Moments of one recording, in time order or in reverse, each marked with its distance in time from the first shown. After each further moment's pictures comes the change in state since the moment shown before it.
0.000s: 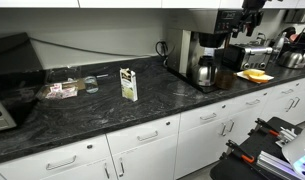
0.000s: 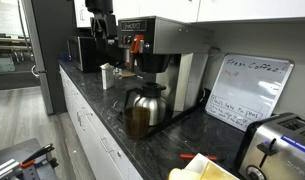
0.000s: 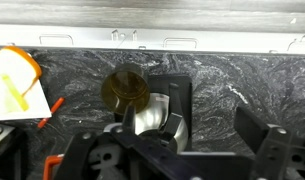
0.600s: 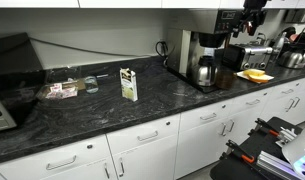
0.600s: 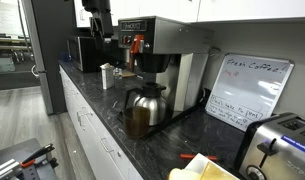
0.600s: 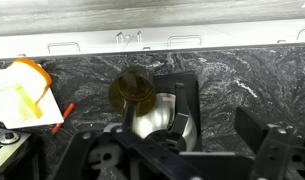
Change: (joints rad) arm -0.022 -0.023 0.030 -0.015 -0.010 -0.001 0.074
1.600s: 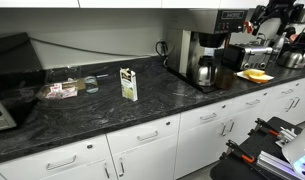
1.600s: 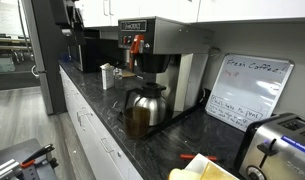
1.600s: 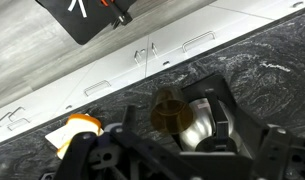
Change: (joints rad) arm -0.092 -0.302 0.057 -0.150 0.001 -0.109 0.337
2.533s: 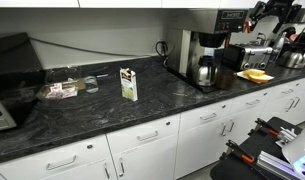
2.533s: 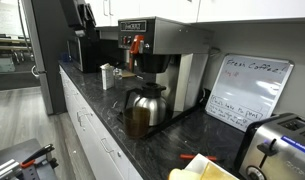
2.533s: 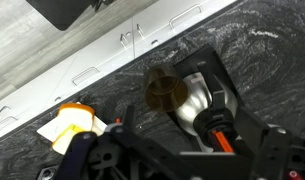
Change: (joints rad) arm -0.041 0.003 -0.062 -0.019 0.018 0.141 0.004
